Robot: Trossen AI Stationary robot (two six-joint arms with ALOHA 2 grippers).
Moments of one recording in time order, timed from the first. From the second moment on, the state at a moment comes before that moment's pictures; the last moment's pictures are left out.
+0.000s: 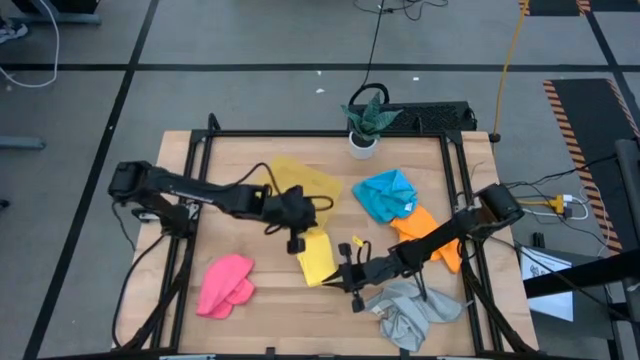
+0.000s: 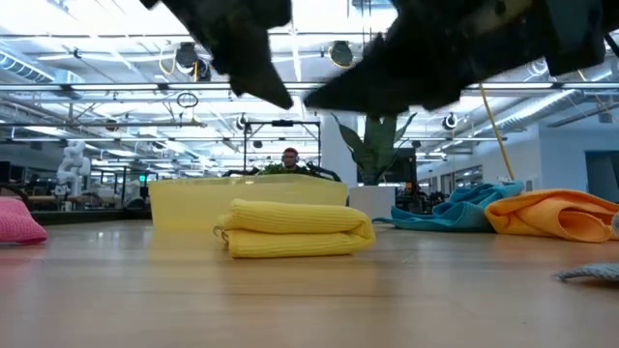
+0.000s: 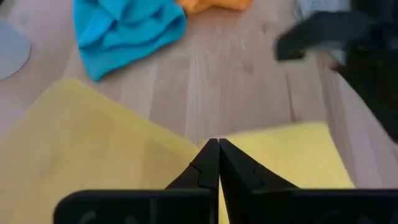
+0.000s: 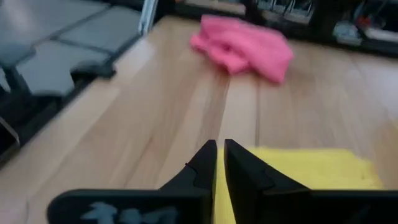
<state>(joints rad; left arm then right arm) -0.10 1.54 1.09 -0.36 -0.10 -0.10 0.45 1.84 0.81 0.63 0.23 0.01</state>
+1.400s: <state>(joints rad) -0.68 1.43 0.91 -0.50 -0.83 -0.63 0.42 1.98 0.97 0.32 0.25 -0.27</state>
